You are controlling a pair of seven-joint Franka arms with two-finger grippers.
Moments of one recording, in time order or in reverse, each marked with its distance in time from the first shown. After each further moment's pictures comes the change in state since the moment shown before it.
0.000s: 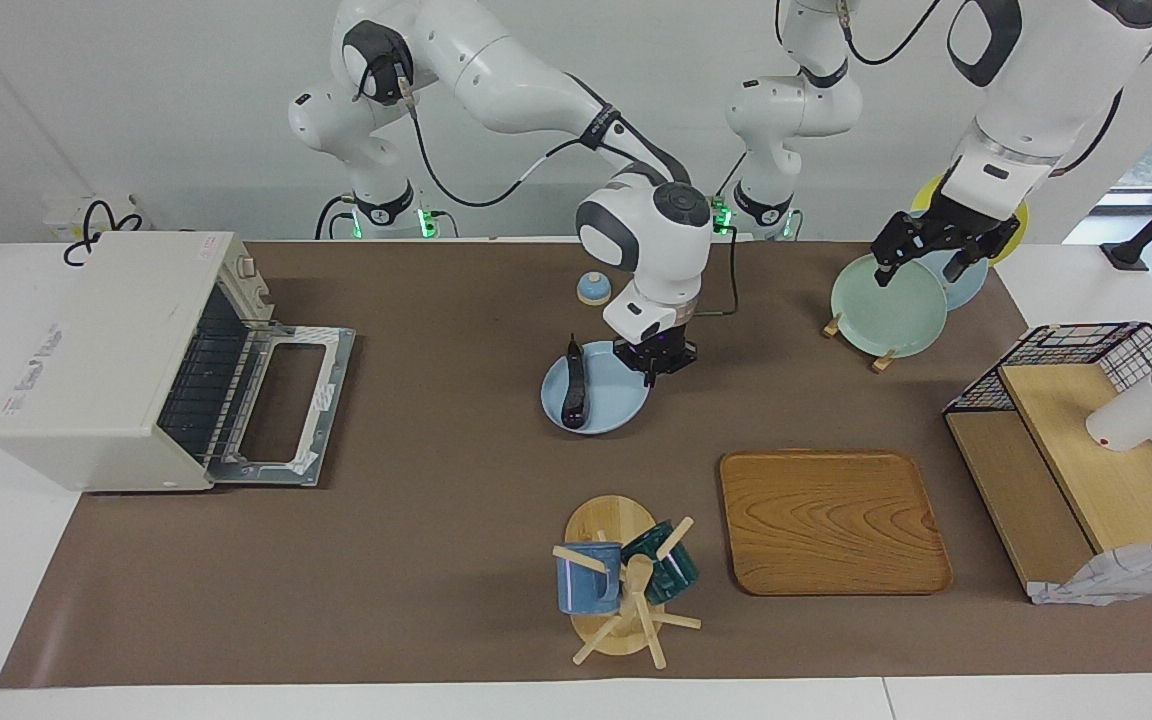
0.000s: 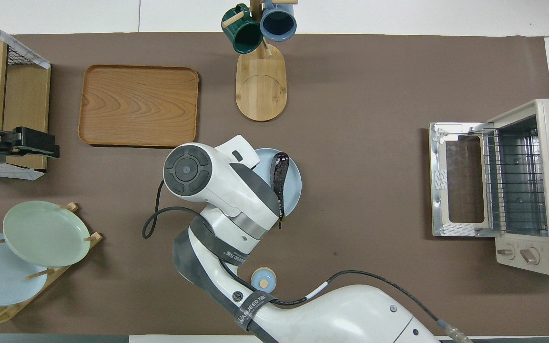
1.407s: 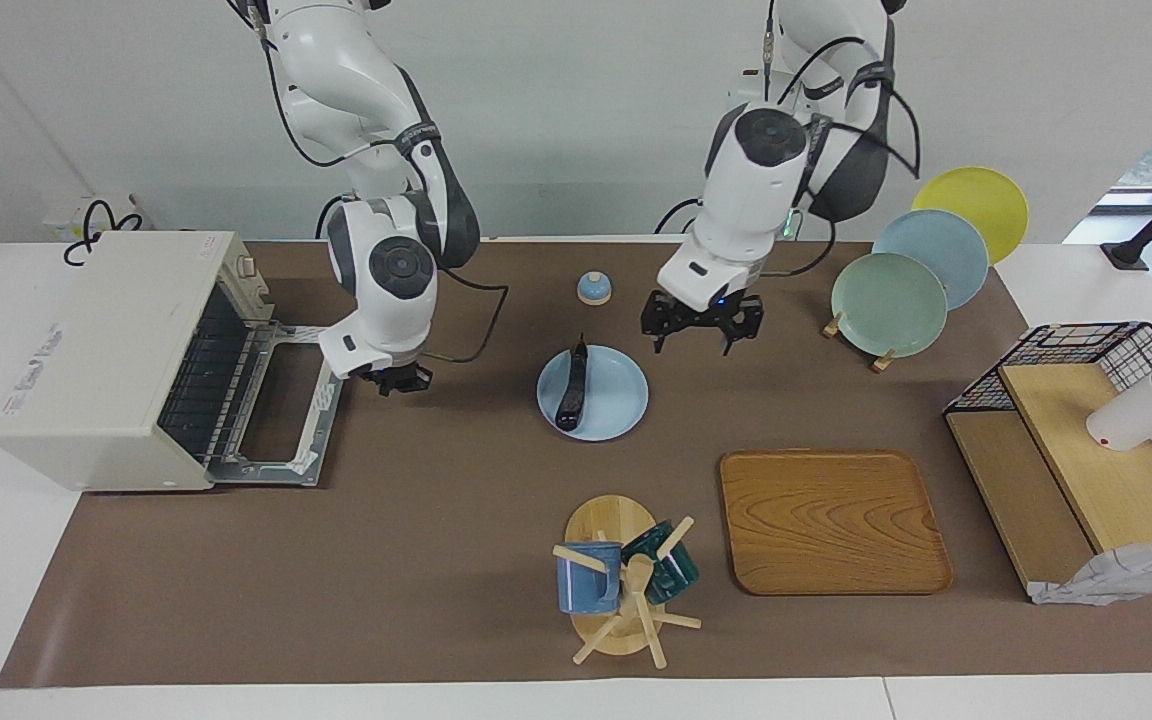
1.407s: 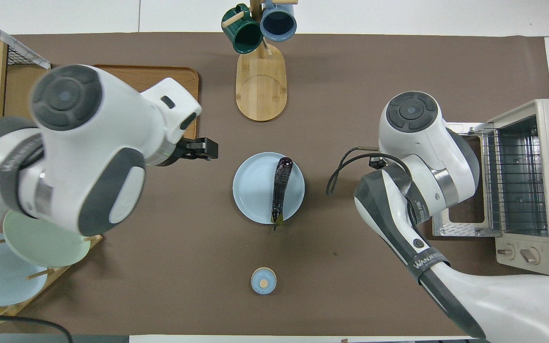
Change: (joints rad) left arm -0.462 0.266 -0.038 -0.087 -0.014 0.404 -0.365; right arm -0.541 -0.375 -0.027 -0.530 -0.185 -0.123 -0.378
